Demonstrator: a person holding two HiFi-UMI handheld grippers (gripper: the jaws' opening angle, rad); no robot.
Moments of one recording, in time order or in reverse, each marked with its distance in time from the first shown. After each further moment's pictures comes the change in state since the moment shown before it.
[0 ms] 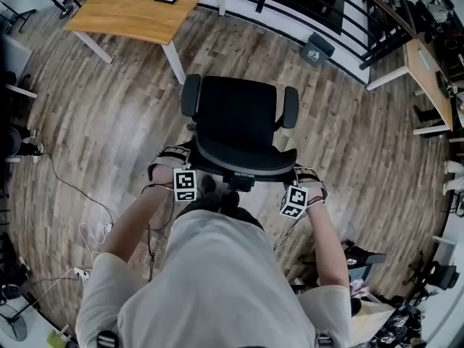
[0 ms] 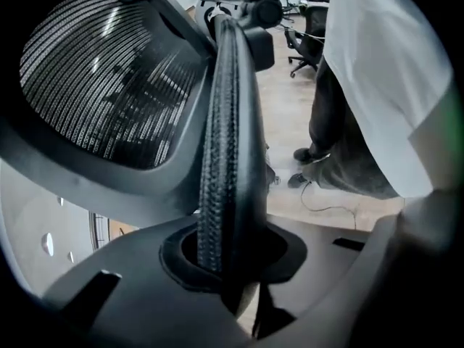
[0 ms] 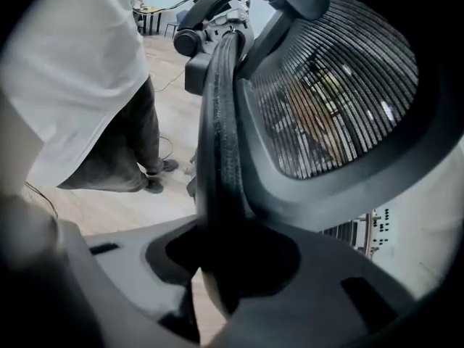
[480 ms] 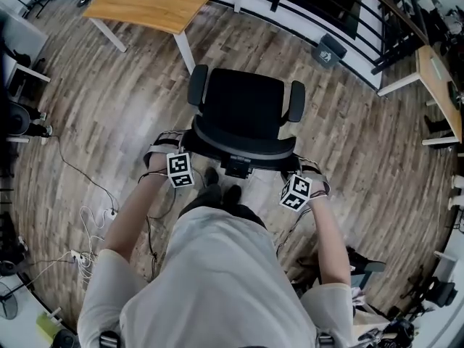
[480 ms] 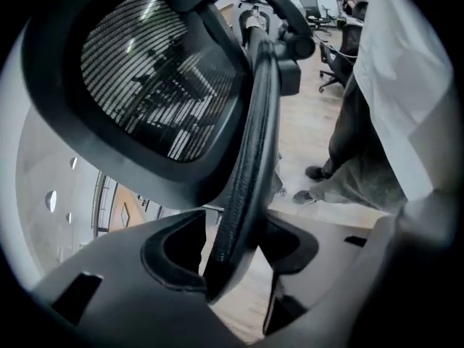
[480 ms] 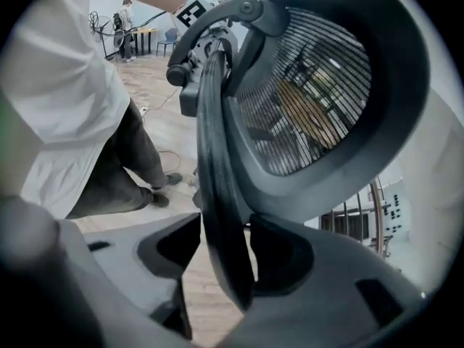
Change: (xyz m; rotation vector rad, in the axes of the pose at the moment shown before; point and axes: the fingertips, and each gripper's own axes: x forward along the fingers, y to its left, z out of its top) left arm -0.025 0.003 0.006 -0.228 0.016 0.060; right arm -0.020 0.001 -0.004 0.101 -0.077 0.051
